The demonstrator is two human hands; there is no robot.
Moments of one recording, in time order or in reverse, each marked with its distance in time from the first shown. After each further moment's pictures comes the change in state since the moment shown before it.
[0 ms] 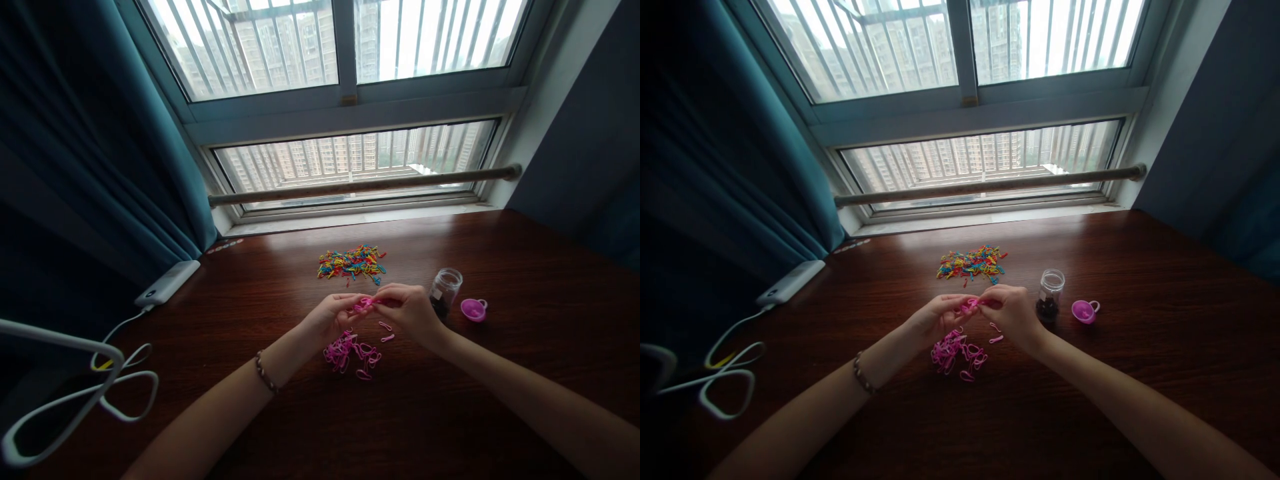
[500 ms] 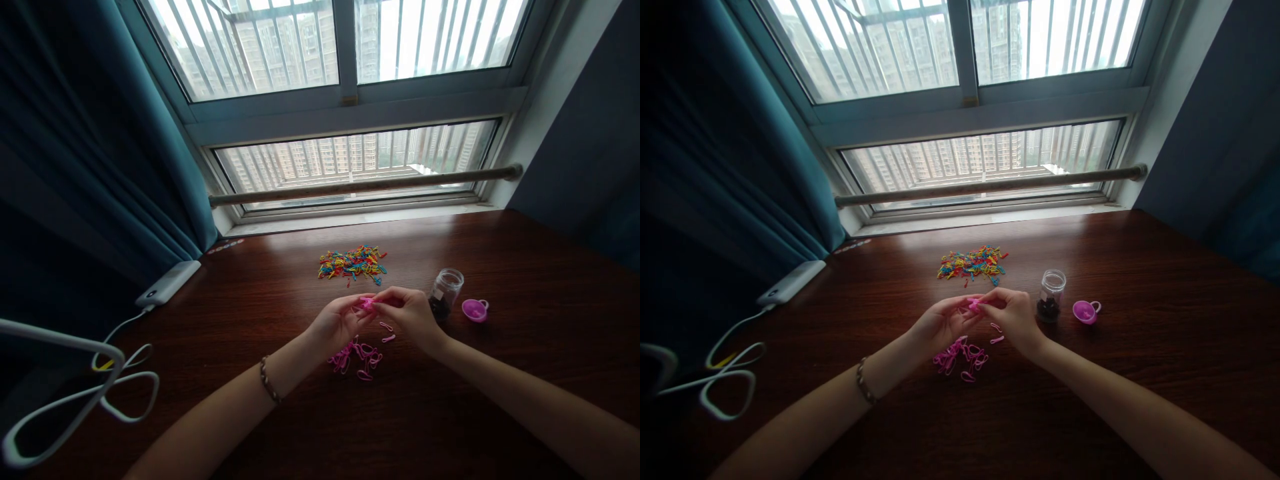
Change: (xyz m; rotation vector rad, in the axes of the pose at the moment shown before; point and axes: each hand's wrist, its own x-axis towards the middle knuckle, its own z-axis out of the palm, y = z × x) left_hand -0.001 -0.009 0.013 -0.292 -0.014 -0.007; right_hand -0.006 0.007 0.013 0.305 0.049 0.264
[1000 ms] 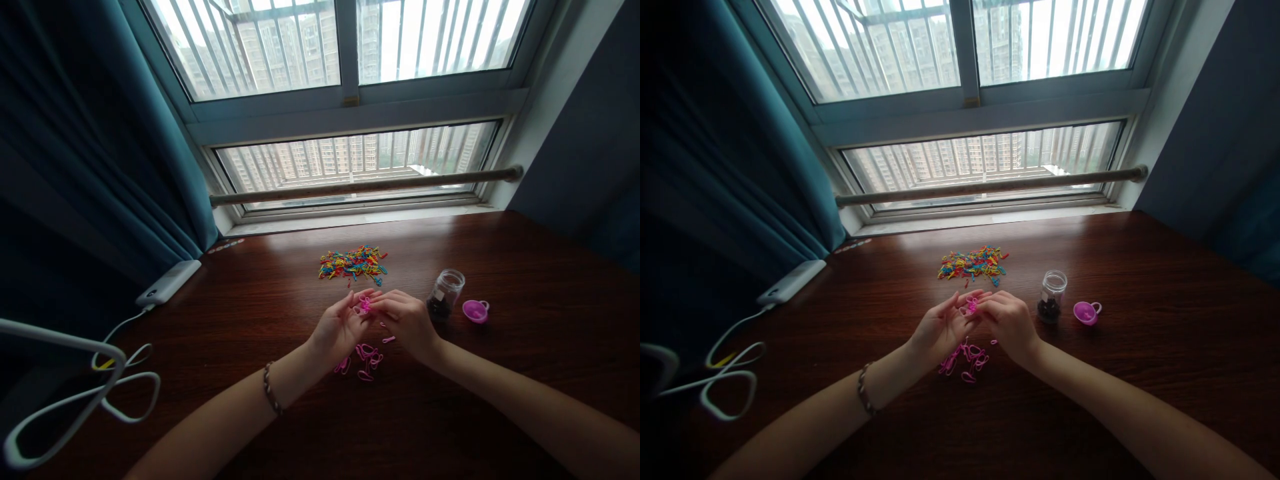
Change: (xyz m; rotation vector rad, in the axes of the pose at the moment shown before) left_hand -0.007 -0.007 0.007 -0.131 -0.028 0.070; right_hand -0.003 0.003 0.000 -0.481 -0.045 -0.552
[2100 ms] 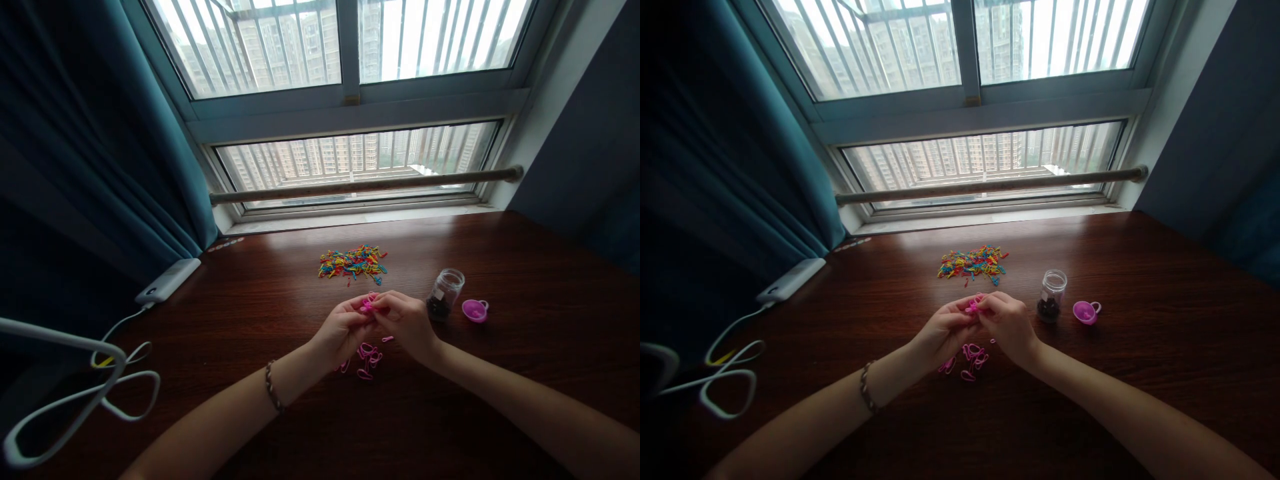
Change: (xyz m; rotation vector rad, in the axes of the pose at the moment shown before) left_hand -0.001 -0.009 -0.004 0.192 -0.088 0.033; right_hand -0.002 -0.006 0.003 0.012 0.046 0.151
